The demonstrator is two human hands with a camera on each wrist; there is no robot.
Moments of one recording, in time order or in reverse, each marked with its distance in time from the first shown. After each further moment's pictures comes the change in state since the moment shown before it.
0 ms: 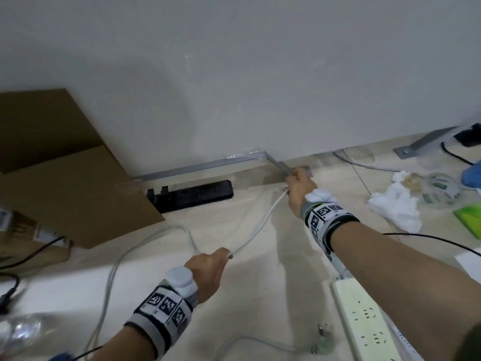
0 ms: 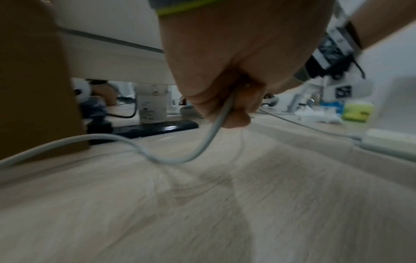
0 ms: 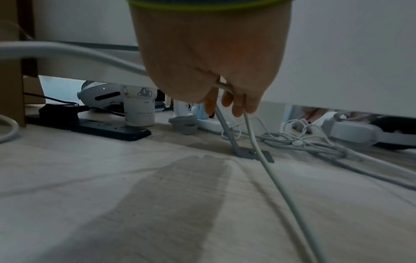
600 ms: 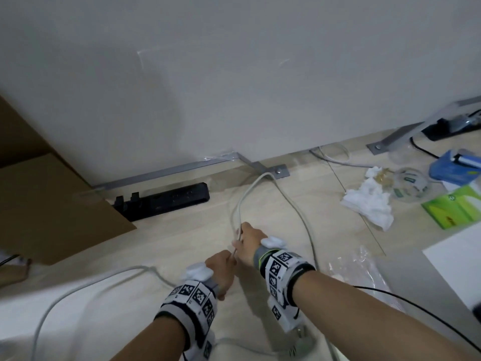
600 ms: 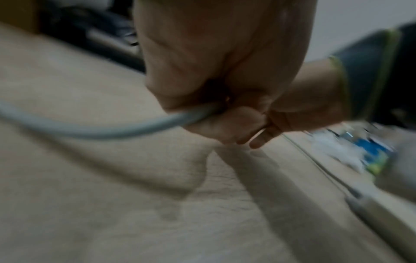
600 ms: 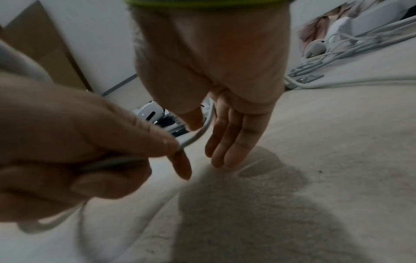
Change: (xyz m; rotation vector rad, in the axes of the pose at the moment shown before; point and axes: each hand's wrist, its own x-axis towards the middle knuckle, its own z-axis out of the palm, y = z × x) left_hand 0.060 0.065 0.036 -0.288 -0.194 -0.408; right_hand -0.067 -0.028 0.068 0.168 -0.437 0.139
